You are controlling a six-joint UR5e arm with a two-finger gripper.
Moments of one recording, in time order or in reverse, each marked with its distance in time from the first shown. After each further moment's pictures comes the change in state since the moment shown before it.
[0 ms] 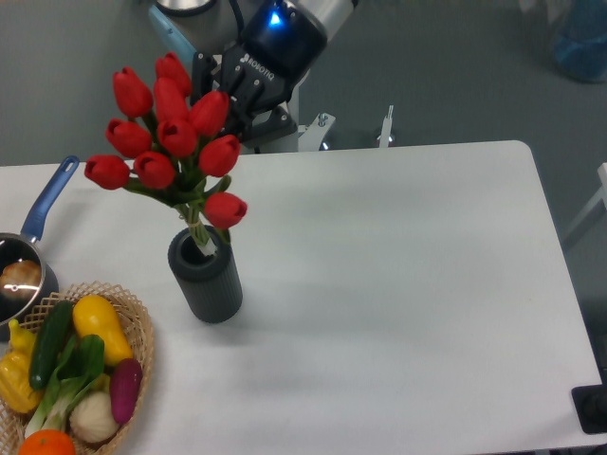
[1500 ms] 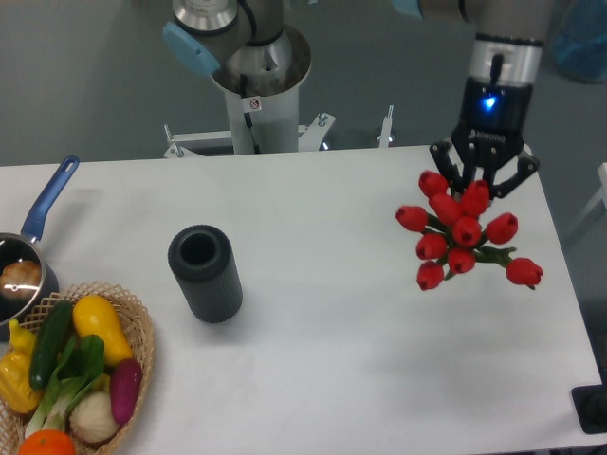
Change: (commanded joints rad) arm 0.128 -0.304 0.080 0.110 0.837 0.256
